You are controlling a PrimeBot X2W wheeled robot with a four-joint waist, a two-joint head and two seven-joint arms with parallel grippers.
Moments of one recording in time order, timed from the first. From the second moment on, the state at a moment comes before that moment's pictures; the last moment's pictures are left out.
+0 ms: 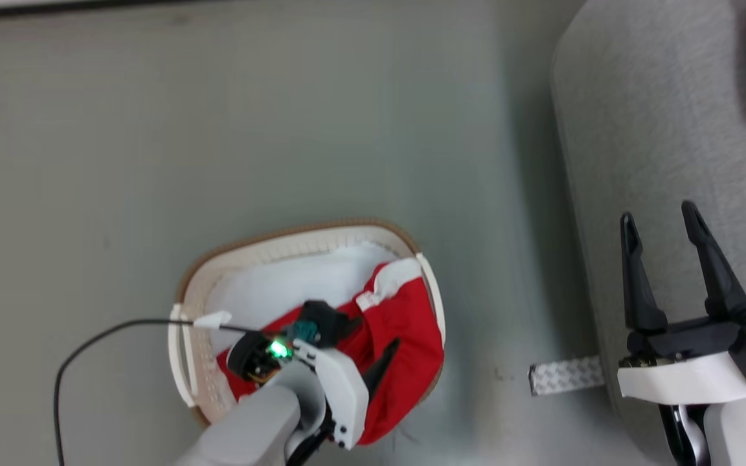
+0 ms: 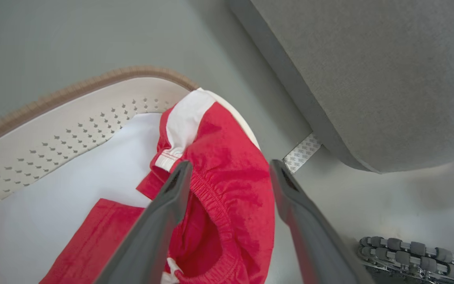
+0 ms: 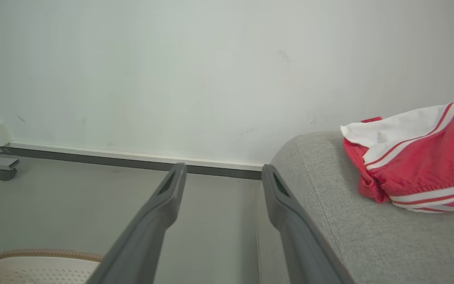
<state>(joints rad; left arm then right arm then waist) -0.71 0.12 -0.98 0.87 -0.64 -0.13 -0.16 -0.28 -0.05 0.04 0.06 0.11 0.13 -0.26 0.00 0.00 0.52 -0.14</state>
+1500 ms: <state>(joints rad) -0.94 0.16 -1.27 0.85 -1.12 -0.13 0.05 -0.31 -0.05 0.07 -0.11 0.02 0.13 -0.26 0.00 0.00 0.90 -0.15</state>
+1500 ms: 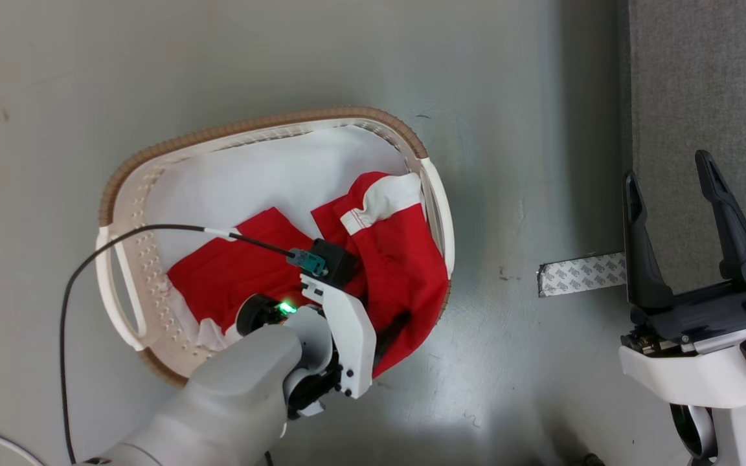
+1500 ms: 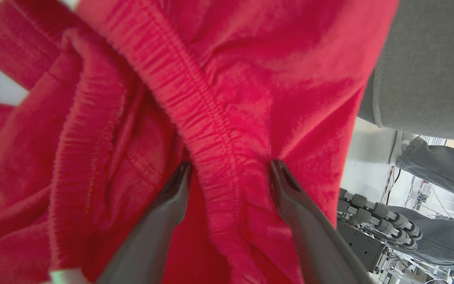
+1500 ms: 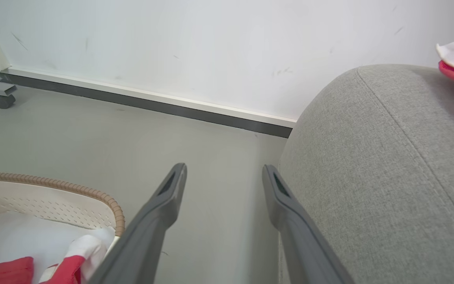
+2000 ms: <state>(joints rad) -0.93 0.17 -1.28 0.81 -1.14 -0.13 0.00 -0.30 -0.05 0.05 -0.11 0.00 0.13 -0.26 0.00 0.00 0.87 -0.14</state>
